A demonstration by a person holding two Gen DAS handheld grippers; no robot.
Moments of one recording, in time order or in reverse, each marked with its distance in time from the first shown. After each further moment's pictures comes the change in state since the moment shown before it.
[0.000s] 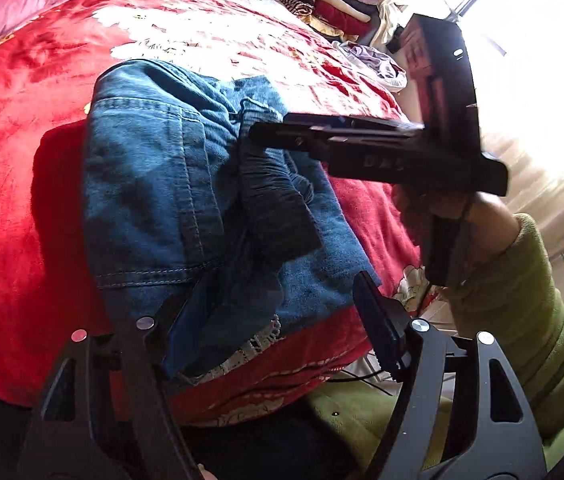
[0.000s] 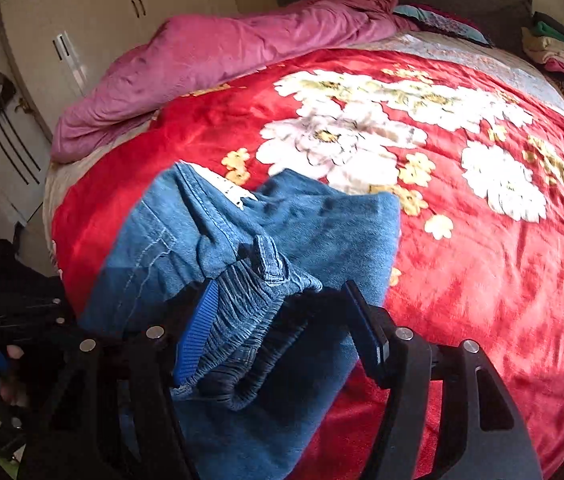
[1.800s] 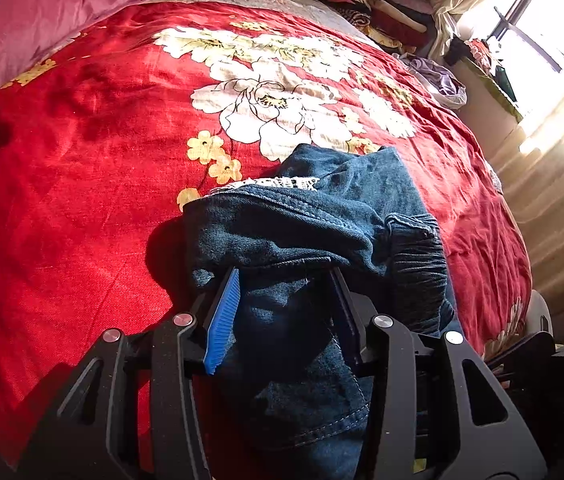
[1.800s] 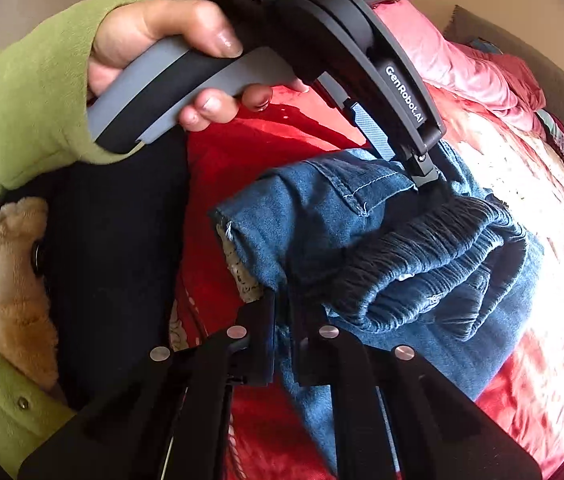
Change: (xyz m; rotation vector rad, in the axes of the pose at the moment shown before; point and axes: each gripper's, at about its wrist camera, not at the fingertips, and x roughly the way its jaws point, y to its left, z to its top) left arm 0.016 0.065 0.079 -0.037 -0.011 0.208; right arm -0.004 0.140 -0.075 -0.628 0.081 0.102
